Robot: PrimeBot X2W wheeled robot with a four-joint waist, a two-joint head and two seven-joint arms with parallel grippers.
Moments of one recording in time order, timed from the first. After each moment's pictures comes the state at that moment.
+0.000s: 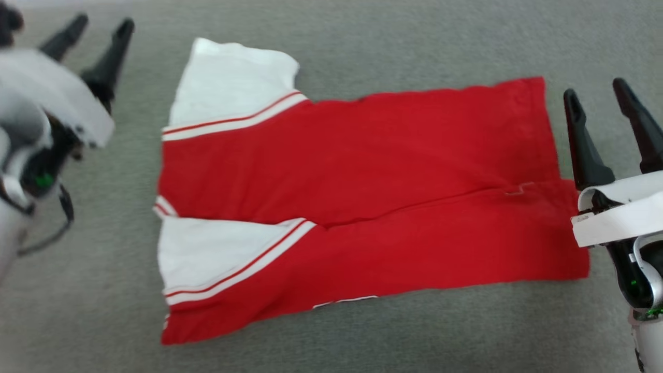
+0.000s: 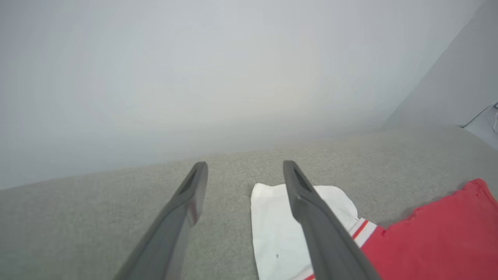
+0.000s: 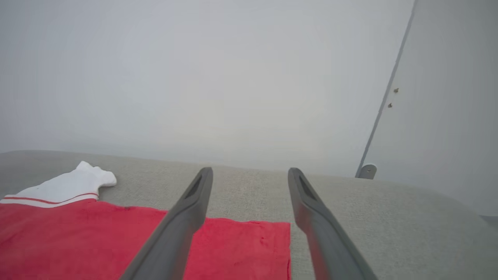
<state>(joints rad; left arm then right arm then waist) -0.98 0.79 -0.69 0.37 -1.09 0.02 0.03 -0.42 -0.29 0.08 -0.01 0.36 0.13 -0.05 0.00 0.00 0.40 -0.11</state>
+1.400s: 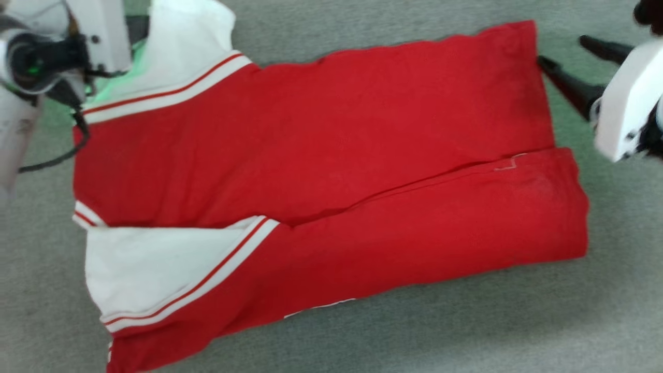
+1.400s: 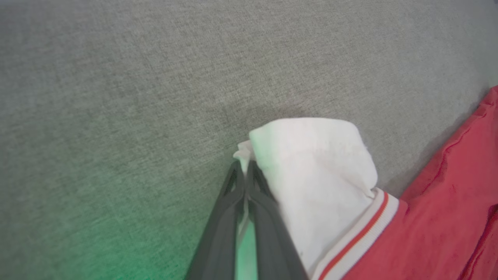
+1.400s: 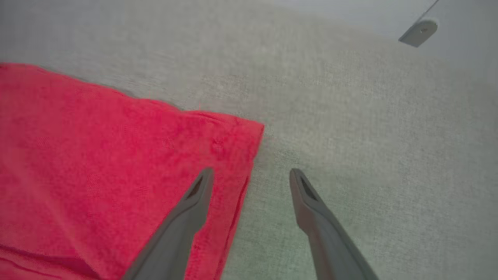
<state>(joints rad) -1.38 0.63 -0.86 0.73 -1.24 -0.13 0.71 -0.85 -0.52 0.35 0.14 0.64 0.13 0.63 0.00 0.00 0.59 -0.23</state>
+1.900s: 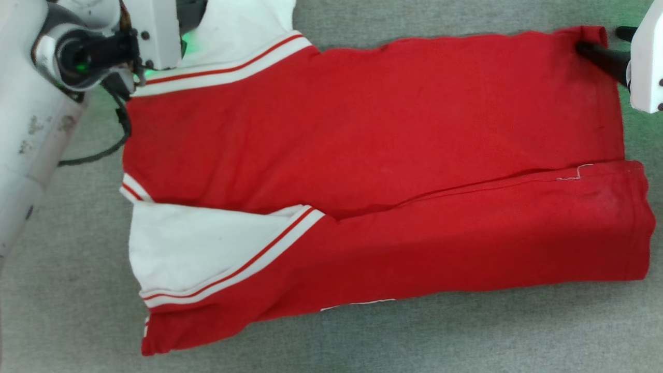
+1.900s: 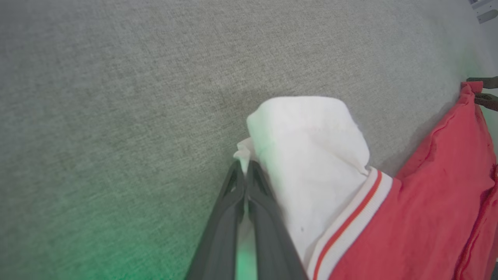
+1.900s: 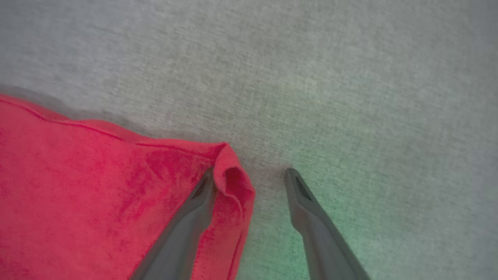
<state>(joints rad) -1.41 0.57 -0.93 0.67 -1.29 -0.13 0.64 -1.11 -0.59 0.53 0.42 0.76 0.13 0.84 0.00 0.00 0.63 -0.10</state>
